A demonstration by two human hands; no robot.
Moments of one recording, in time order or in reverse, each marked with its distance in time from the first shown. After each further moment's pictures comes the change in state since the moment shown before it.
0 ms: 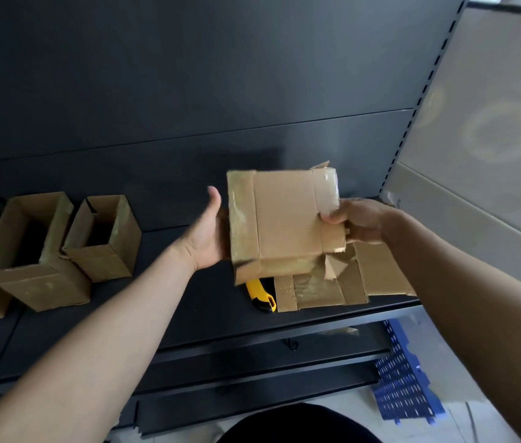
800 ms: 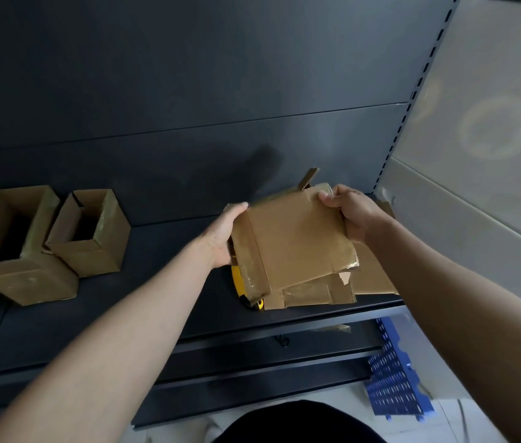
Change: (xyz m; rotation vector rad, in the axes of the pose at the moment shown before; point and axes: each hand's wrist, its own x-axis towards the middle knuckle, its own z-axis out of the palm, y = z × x) left_hand 0.034 -0.019 0.038 0.099 0.383 -0.111; right_hand -0.001 0.006 -0.001 0.282 0.202 -0.213
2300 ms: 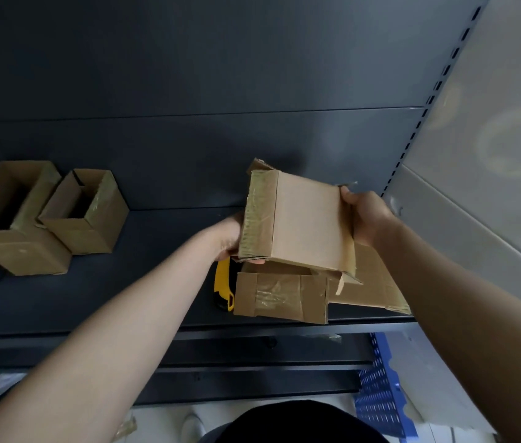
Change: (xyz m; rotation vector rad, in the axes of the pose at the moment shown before) left_hand -0.004 -0.003 0.038 0.316 -0.096 0.145; right_hand 0.030 -0.001 -0.038 0.145 0.056 0.150
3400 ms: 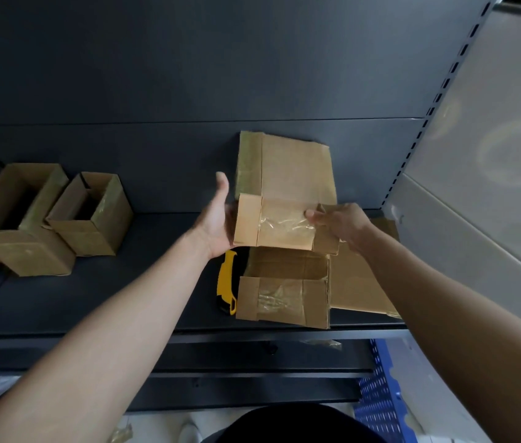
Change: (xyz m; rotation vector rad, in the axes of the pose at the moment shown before) left_hand -0.002 0.005 -0.022 -0.496 0.085 0.006; right_hand -0.001 0.014 0.027 -0.579 0.097 -0.137
